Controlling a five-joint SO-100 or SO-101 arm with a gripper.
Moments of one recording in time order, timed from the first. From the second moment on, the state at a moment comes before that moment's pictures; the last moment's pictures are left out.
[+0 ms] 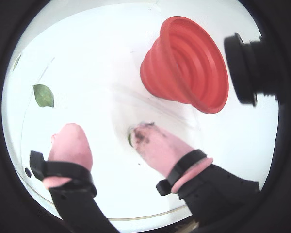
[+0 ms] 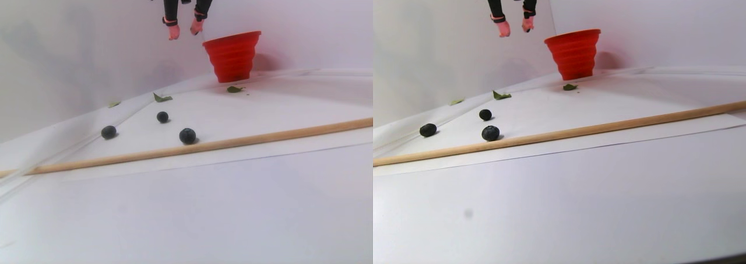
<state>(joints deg) 4.0 127.1 127.8 11.4 -110.9</state>
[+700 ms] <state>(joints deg) 0.2 135.4 135.9 21.4 -112.8</state>
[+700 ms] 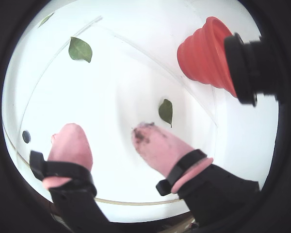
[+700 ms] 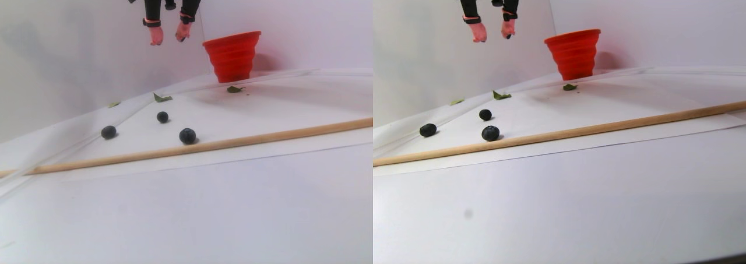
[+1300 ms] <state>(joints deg) -3.0 139.8 145.2 23.6 -117.6</state>
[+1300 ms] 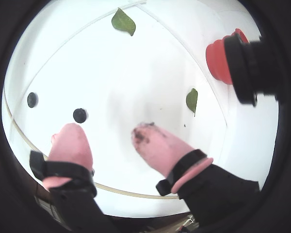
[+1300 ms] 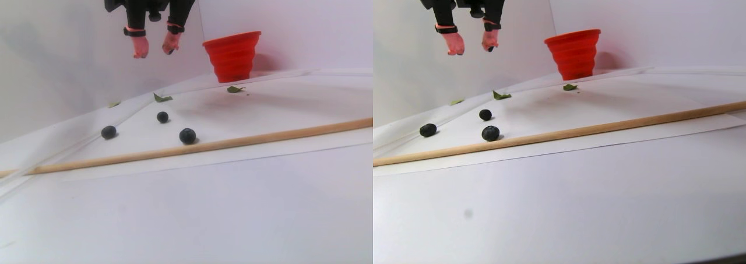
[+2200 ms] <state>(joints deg) -4.0 137.7 153.2 10.5 -121.9</state>
